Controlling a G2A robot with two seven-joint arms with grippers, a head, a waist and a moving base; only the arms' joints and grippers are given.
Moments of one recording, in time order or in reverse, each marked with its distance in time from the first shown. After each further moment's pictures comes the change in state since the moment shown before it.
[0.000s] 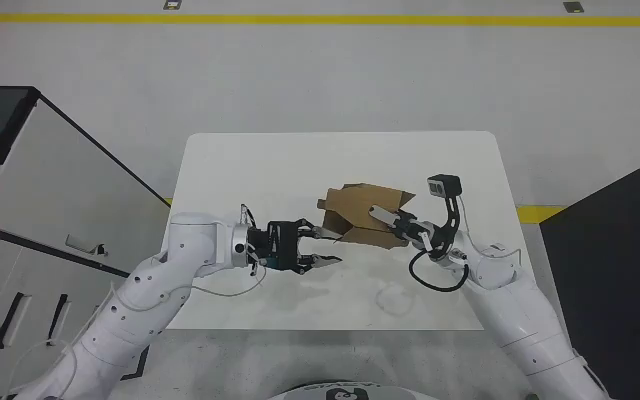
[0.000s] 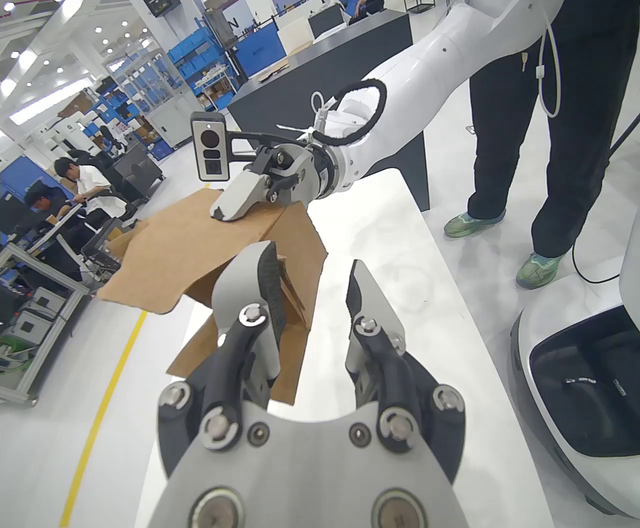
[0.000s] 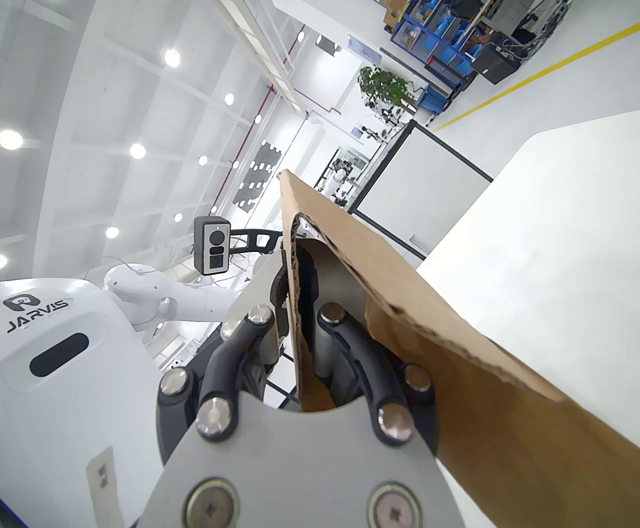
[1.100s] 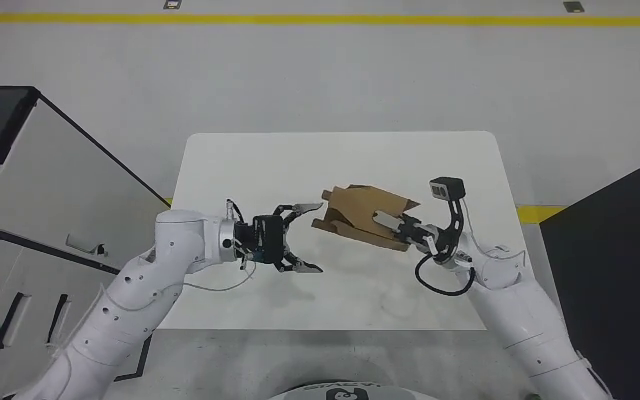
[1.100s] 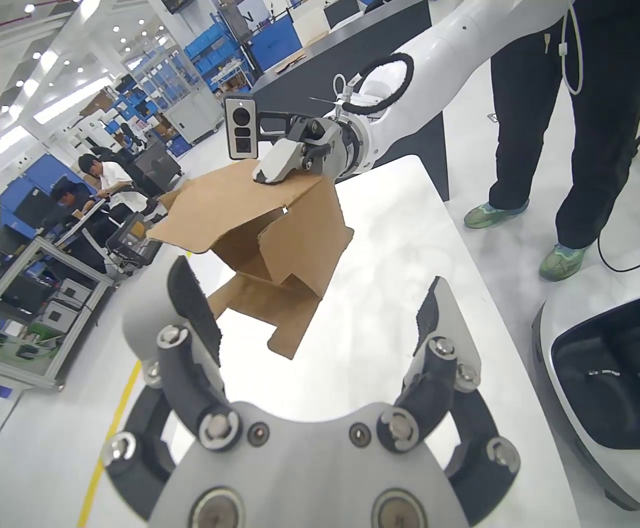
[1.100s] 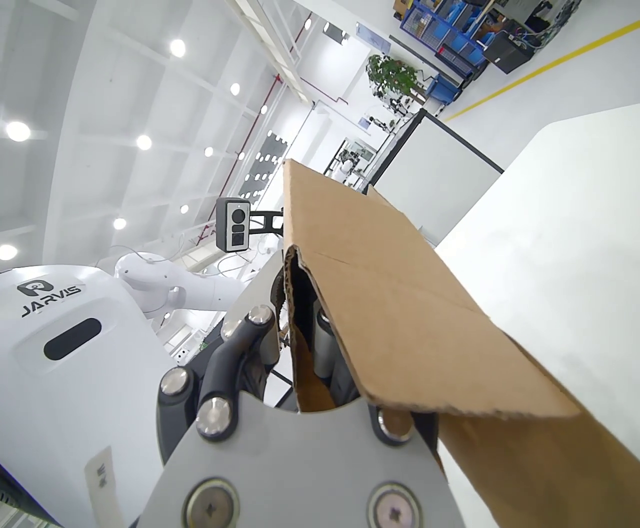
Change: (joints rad) left arm 0.028 0.012 -0.074 0.020 0.074 0.017 0.073; right arm -0.014 0.009 0.022 -0.001 0.050 -0.018 0.076
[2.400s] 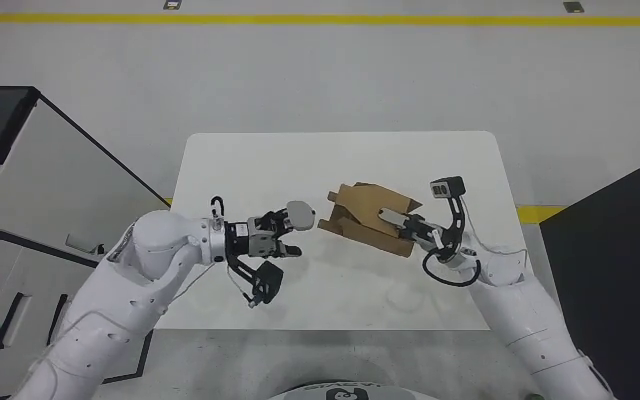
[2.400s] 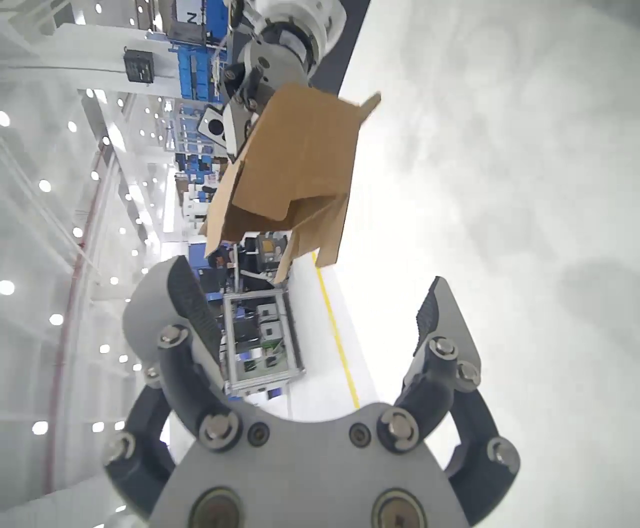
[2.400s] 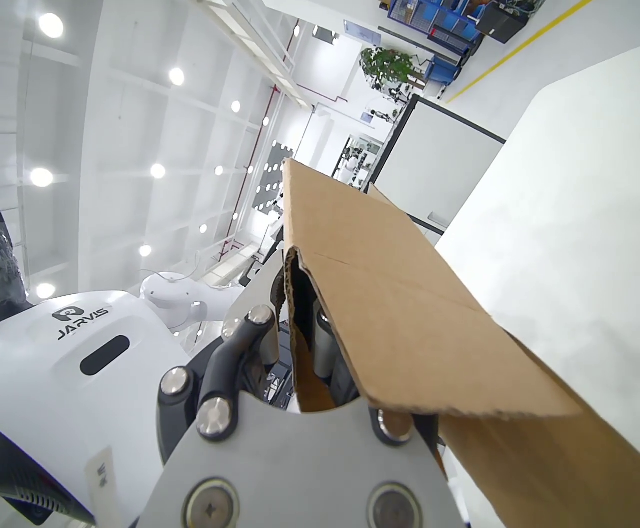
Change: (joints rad) left arm 0.043 0.051 -0.066 -0.084 0.740 0.334 0.385; right arm 0.010 0.006 0.005 0.055 0.120 0.072 0.078
